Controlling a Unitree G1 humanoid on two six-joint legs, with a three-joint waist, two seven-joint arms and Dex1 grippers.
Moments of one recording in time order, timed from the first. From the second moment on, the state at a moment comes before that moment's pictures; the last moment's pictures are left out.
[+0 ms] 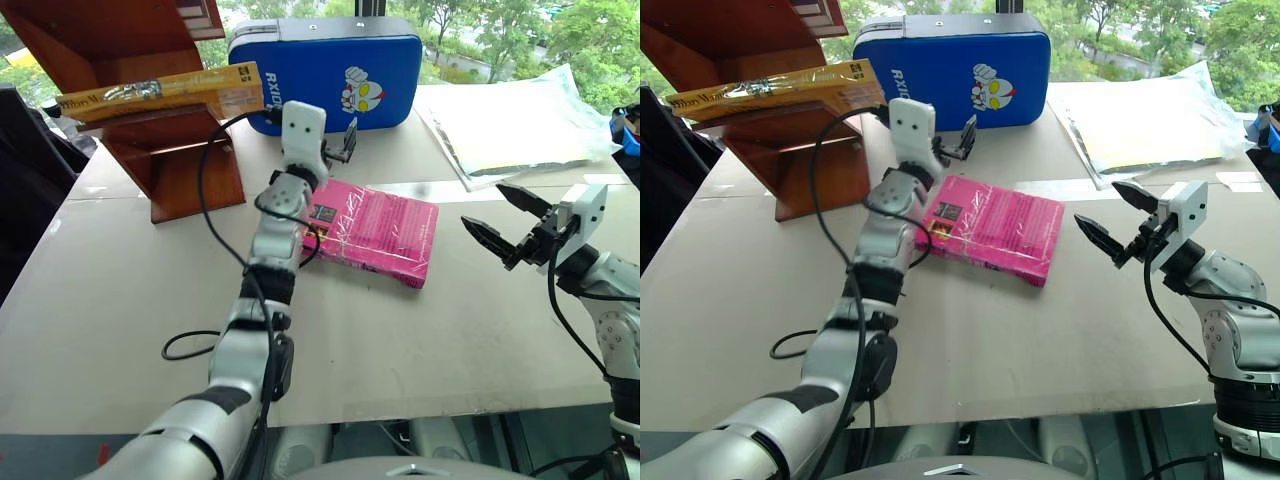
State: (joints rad) left arm -1.04 0.08 0.10 0.78 0.07 -0.17 -0.11; right arm -0.25 -0.56 -0.25 -0.28 0.63 0.33 0.73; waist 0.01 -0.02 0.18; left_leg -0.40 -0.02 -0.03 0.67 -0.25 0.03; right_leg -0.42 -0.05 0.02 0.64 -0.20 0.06
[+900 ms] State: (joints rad) left arm -1.27 0.15 0.04 1.23 0.19 -0.27 0.44; right arm -0.41 -0.59 -0.29 -0.41 1.03 0.58 0.63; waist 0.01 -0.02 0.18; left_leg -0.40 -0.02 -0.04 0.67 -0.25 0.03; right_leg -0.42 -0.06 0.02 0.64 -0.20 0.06
